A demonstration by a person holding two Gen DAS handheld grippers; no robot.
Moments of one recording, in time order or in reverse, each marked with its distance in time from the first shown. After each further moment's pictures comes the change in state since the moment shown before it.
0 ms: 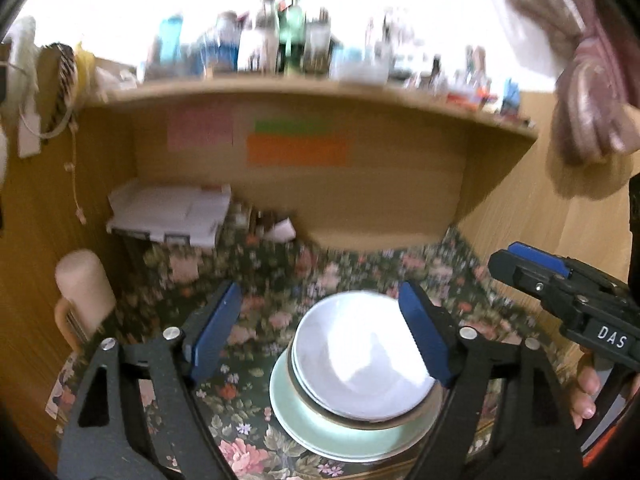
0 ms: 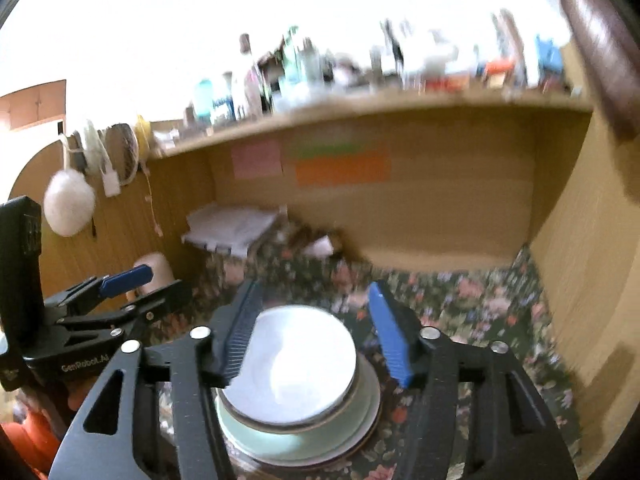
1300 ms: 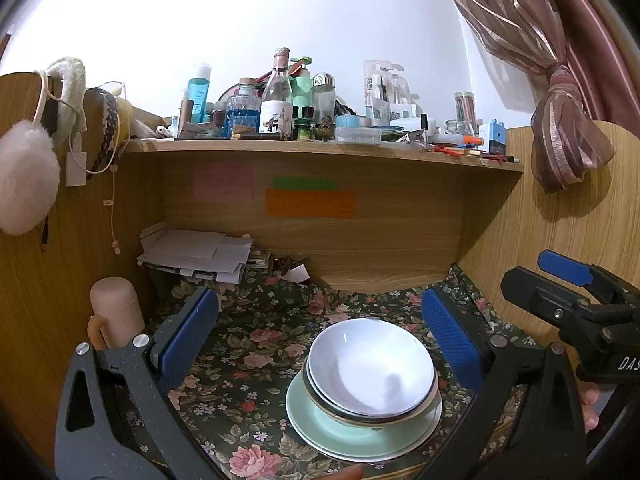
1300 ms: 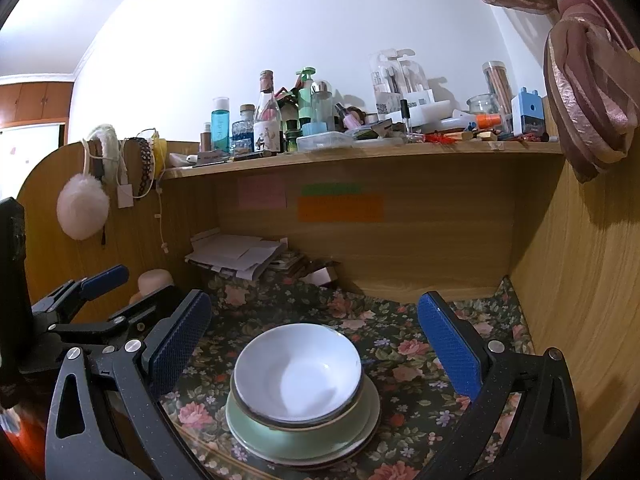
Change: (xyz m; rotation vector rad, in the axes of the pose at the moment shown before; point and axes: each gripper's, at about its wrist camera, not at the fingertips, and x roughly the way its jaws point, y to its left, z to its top) left arm -0.052 -0.003 -0.016 0.021 -0.180 0.052; right arm -0.029 0.029 -0.012 -0.041 -0.112 -0.054
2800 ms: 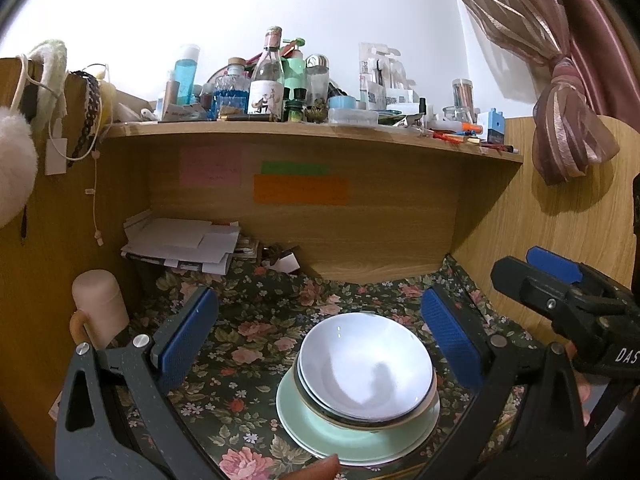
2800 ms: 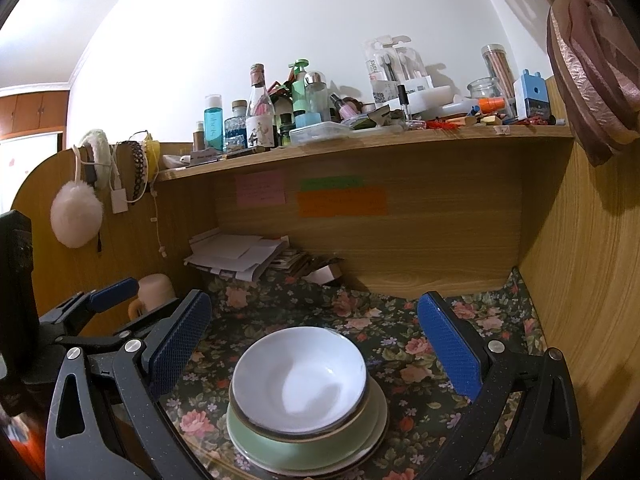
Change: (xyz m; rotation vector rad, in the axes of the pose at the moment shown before) left arm 0.024 0.003 -0.002 -0.009 0.053 -0.050; right arm 0.019 -0.011 0.000 0.034 0.018 0.028
